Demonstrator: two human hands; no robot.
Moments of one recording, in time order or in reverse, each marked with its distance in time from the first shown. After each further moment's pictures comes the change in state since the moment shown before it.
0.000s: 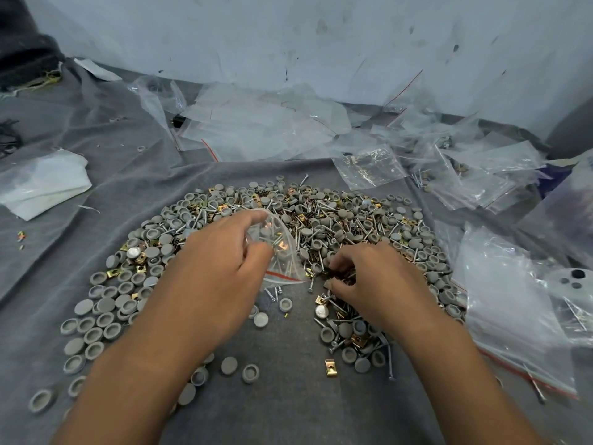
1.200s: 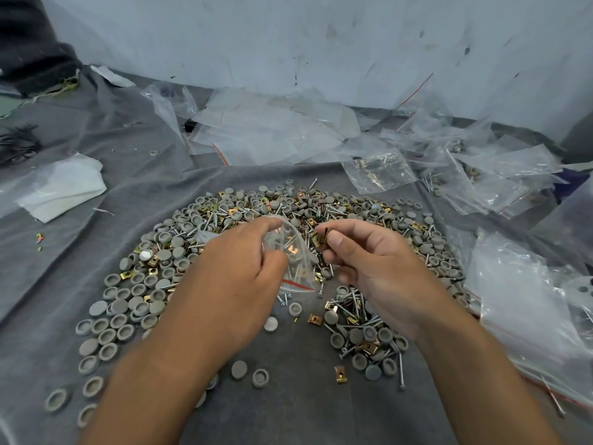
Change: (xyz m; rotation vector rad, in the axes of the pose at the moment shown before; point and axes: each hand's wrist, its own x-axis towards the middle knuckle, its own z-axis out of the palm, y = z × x) left_hand 0.001 0.003 0.002 -0.027 -0.050 -0.012; right_hand 0.001 -0.025 -0.019 1.480 -0.198 -0.016
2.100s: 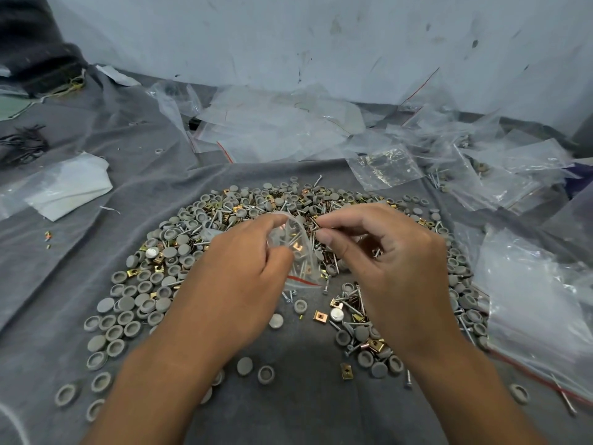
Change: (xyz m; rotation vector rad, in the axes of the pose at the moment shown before) left_hand 0.001 -0.001 -0.001 0.029 -0.008 0.033; right_hand -0.019 -0.013 0.026 -0.787 0.342 -0.730
